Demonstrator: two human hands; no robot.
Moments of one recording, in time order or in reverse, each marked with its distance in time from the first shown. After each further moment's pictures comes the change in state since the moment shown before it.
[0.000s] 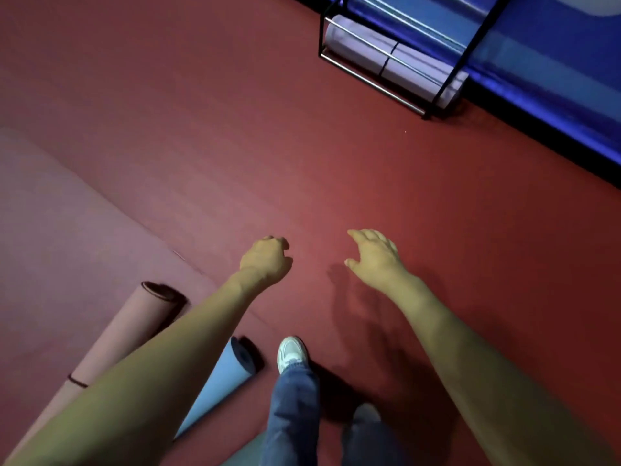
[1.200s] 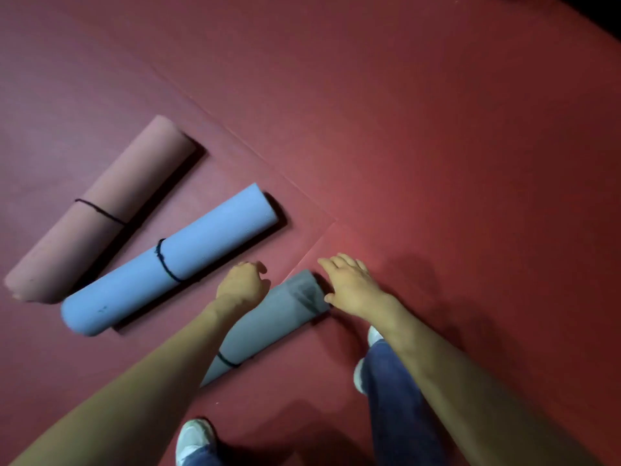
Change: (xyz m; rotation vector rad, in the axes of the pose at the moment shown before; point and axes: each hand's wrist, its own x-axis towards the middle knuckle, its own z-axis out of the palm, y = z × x) left_hand -0.280 -0.238 0.377 -0.180 -0.090 -0.197; right_hand -0.274 -0.029 0.420 -0.182 -0.263 -0.211
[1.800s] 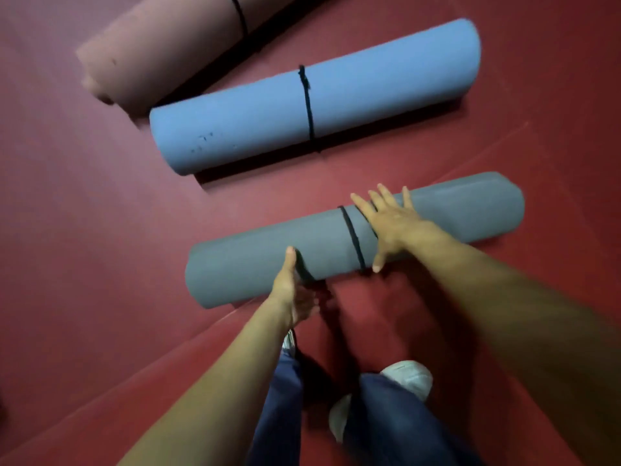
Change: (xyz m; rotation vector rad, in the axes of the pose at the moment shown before) left_hand -0.015 -0.339 0.210 -1.625 -0.260 -0.774; right_hand 0.157 -0.209 0.264 -0.575 -0.292 -0.097
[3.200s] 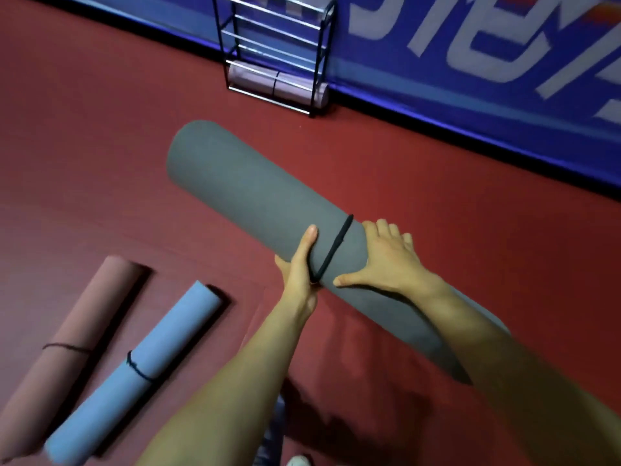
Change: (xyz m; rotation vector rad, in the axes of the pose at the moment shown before) left_hand -0.524 -0.047 0.482 0.183 -0.545 0.570; right_hand -0.623 0.346 -0.134 0.659 0.715 0.685
